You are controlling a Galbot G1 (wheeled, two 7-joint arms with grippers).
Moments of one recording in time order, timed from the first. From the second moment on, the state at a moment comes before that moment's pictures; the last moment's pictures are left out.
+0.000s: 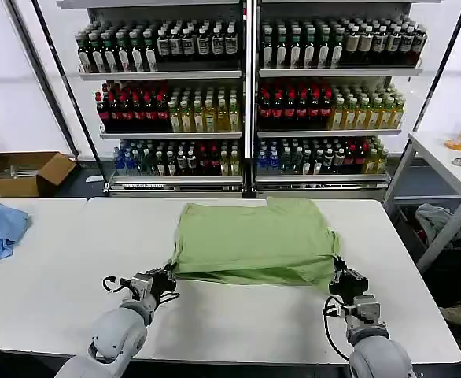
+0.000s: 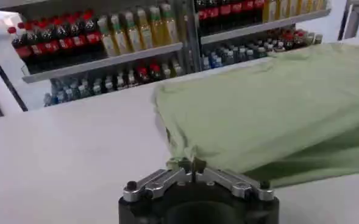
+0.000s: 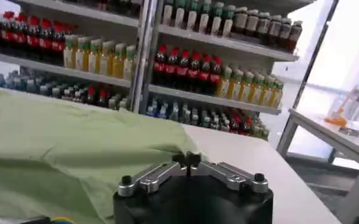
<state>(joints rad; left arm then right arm) 1.07 -1.10 -0.20 -1.78 -0.37 0.56 -0.16 -1.29 1.18 0.41 1.94 0.16 -0.40 0.22</state>
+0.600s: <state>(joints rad) 1.12 -1.11 -0.24 -1.82 -0.36 0.52 -0.21 -1.41 1.21 0.46 2.01 0.18 -0.40 0.24</state>
